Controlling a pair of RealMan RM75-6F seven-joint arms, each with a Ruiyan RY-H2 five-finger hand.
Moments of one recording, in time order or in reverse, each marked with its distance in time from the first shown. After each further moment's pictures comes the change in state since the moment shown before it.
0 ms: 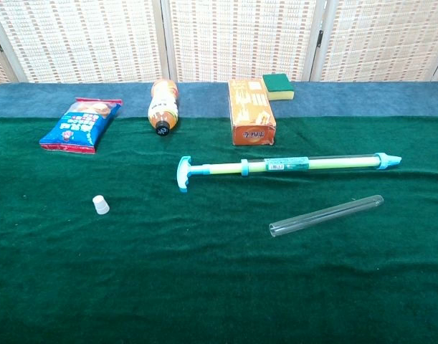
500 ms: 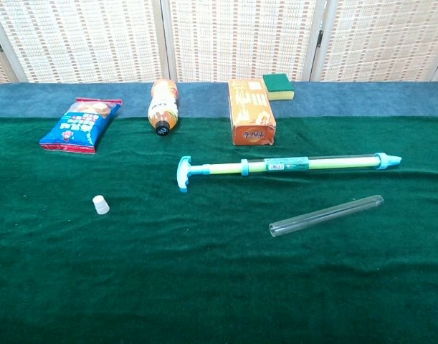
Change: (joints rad) left arm -0.017 -0.002 -0.004 0.015 0.024 -0.015 -0.013; right arm 0.006 0.003 0.001 -0.011 -0.007 -0.004 -0.015
